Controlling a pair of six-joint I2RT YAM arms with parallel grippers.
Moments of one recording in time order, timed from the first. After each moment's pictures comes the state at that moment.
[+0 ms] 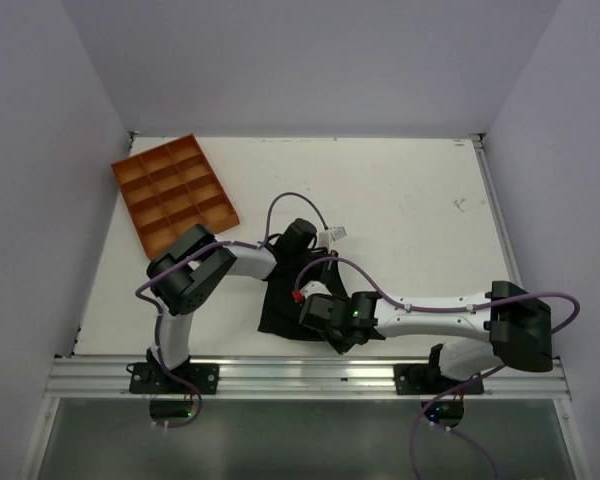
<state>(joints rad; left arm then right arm) -0.78 1.97 0.99 0.28 0.74 -0.65 1.30 1.41 0.83 -0.73 0.22 0.51</state>
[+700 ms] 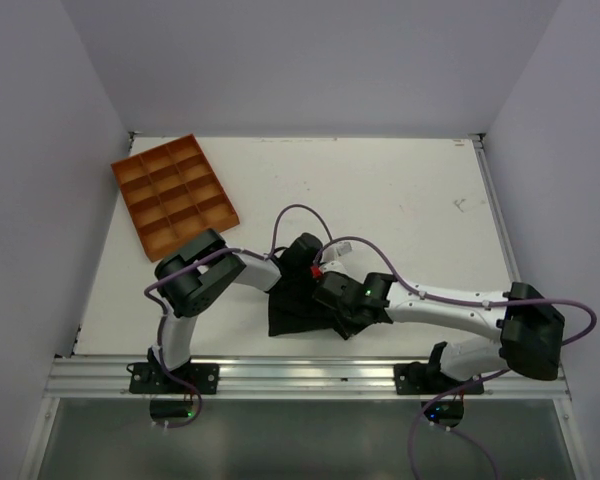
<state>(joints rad) -0.86 2.01 0.93 0.36 0.71 -0.65 1.14 1.35 0.84 -0.81 0.25 0.52</state>
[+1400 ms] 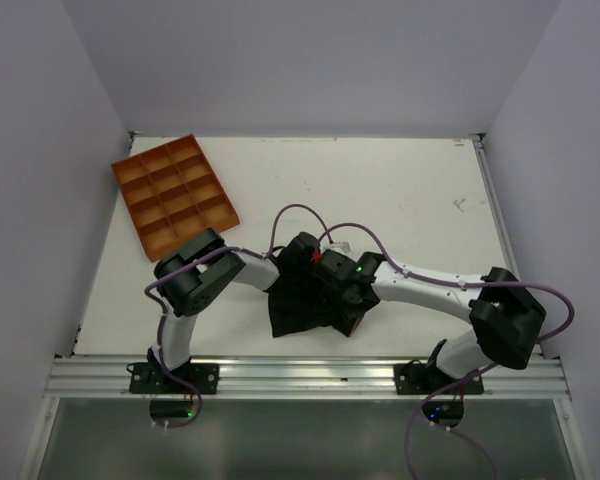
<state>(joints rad) -0.85 2.01 0.92 0.37 0.75 -0.62 0.98 1.49 0.92 -0.84 0.25 0.40</state>
